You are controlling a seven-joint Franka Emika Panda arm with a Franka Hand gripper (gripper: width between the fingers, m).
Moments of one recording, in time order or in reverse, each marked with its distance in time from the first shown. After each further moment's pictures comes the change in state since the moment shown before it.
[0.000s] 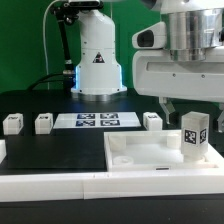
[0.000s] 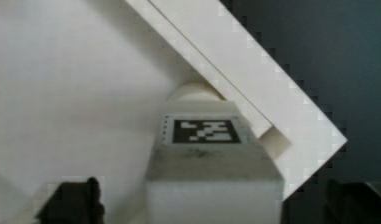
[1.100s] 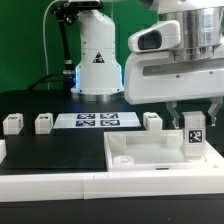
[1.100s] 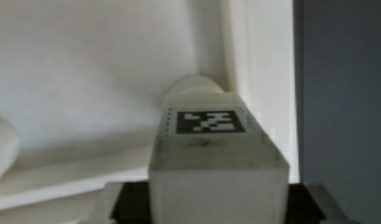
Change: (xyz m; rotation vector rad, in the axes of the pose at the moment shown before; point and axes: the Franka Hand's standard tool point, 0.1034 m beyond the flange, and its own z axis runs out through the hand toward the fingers) arm 0.004 0.003 -0.001 0.012 -0.007 -0.441
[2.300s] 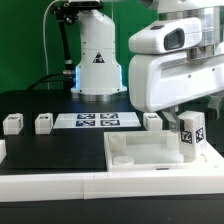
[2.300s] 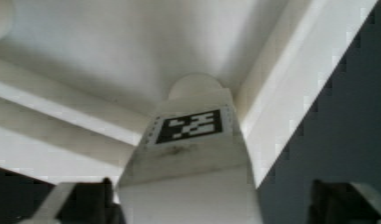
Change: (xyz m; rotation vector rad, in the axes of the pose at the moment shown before) arm 0.000 -0.001 -0.001 0.014 -0.014 -0.797
